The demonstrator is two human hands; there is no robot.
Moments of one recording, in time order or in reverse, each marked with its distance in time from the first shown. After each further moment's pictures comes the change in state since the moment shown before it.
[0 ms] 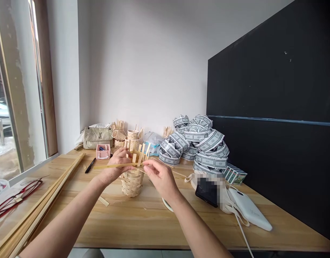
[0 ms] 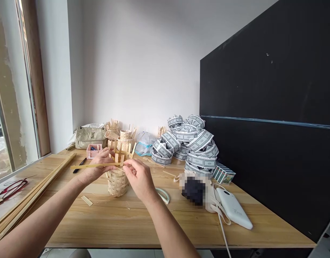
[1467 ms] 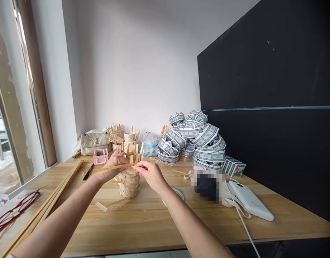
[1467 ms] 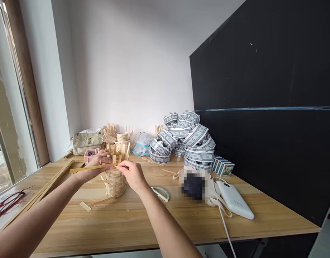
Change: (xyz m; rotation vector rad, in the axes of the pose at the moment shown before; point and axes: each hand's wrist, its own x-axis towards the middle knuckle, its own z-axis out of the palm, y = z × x) left_hand 0.018 0.014 -0.008 0.376 -0.393 -0.007; right_hand 0.015 0.035 0.017 0.180 -0.062 0.157
